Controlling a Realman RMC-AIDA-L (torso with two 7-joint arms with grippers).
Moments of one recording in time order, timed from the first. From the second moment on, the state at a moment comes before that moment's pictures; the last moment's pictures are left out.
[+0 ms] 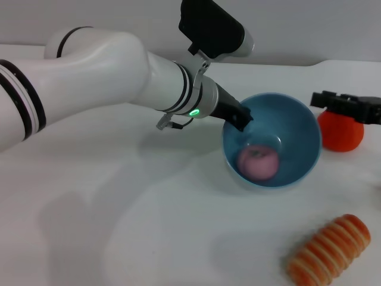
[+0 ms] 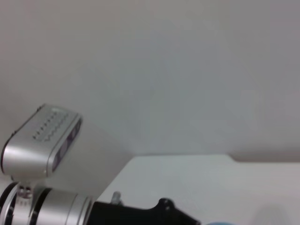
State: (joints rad) left arm -0.82 -2.08 1.93 0.84 2.24 0.61 -2.63; right arm 0.52 2.06 -0.59 -0.69 -1.96 -1.50 1.83
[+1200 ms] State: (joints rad) left arm -0.78 -2.08 2.31 0.87 2.39 -0.18 -2.27; right arm 0.16 2.07 0.05 -0.22 -1.74 -1.41 0.88
